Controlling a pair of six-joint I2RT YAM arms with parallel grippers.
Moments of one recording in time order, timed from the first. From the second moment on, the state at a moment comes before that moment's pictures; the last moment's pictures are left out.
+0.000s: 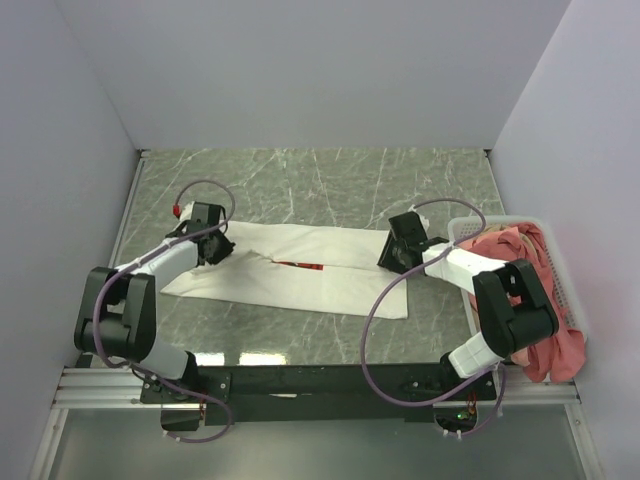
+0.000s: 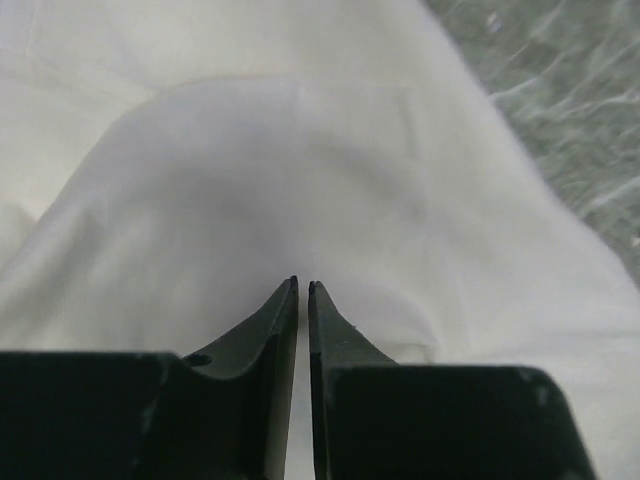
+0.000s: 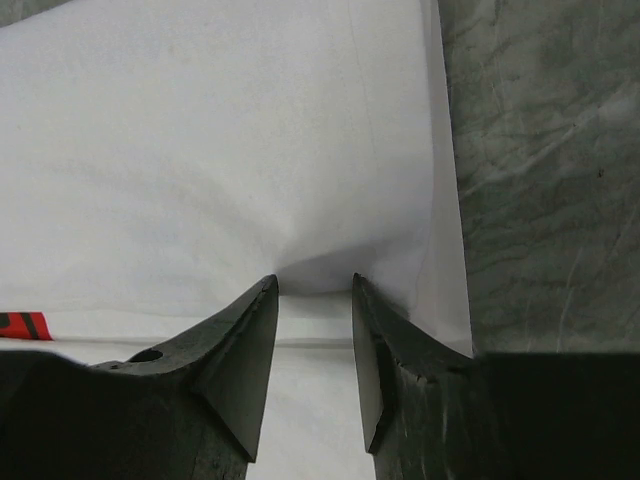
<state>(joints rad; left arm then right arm) -0.18 1.49 0.82 -0.27 -0.19 -0.84 0.35 1.54 0.76 -0.23 0.12 0.70</state>
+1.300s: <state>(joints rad) -0.03 1.51 0.89 -0.45 -0.35 -0.86 0.38 1.52 0.79 -0.20 -0.02 0.69</state>
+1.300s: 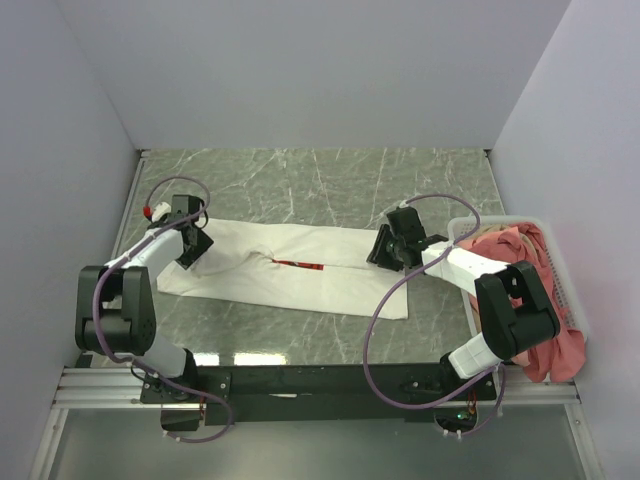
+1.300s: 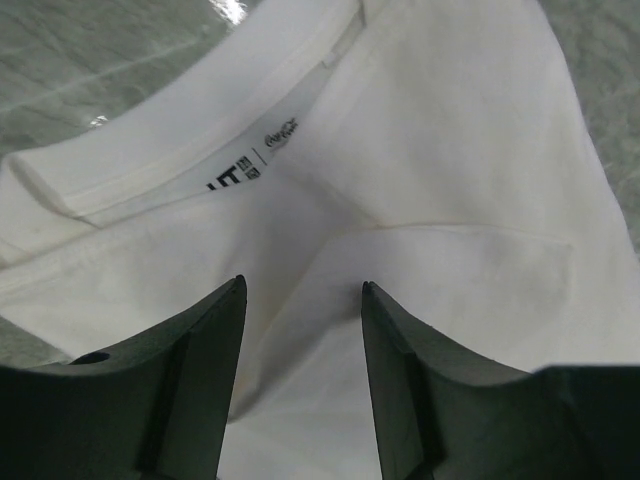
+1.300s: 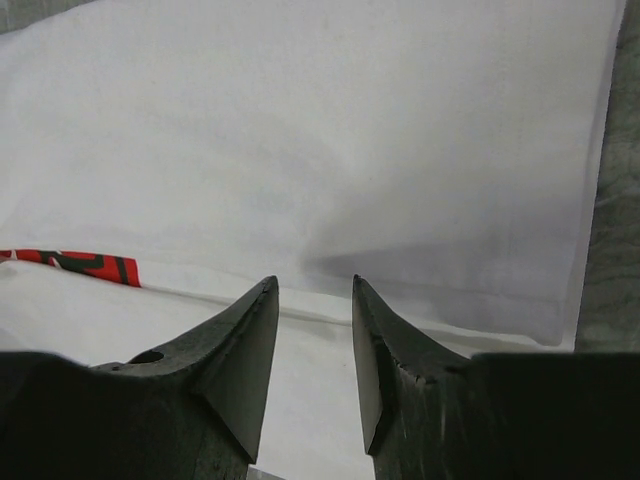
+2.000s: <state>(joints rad) -0.03 1.52 0.92 -0.43 -0.06 -0.68 0.39 1.52 0.79 -0.17 -0.05 0.69</state>
